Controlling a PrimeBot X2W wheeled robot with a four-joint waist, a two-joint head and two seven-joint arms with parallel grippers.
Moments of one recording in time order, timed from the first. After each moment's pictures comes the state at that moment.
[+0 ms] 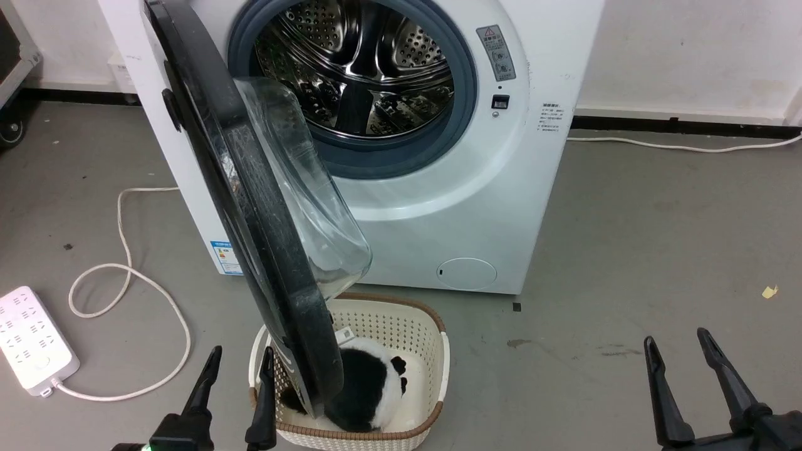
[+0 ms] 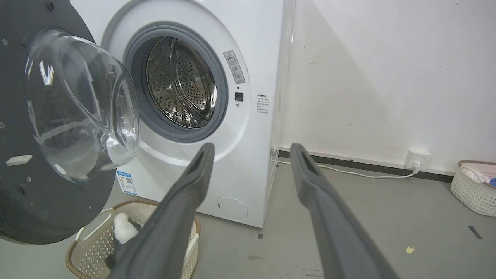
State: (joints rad) left arm 0.10 0.08 -0.04 0.05 -0.09 -0.02 -0.26; right arm 0.16 -0.06 -0.09 -0.09 0.04 0.13 -0.26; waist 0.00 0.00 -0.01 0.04
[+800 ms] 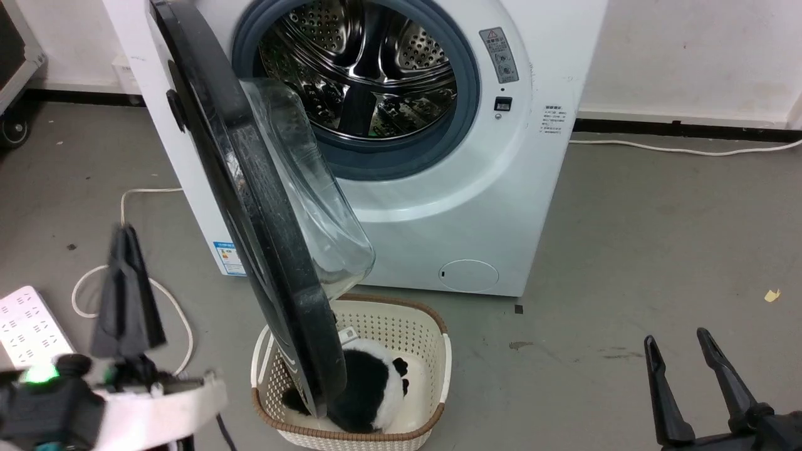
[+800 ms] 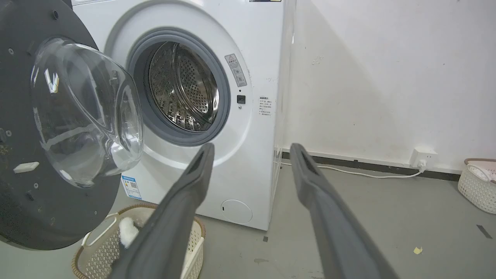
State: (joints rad) left arm 0.00 0.07 0.08 -0.33 -0.09 0.04 -0.26; right arm 0.16 -0.05 -0.09 -0.09 0.06 0.13 -0.26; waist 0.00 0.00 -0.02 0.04
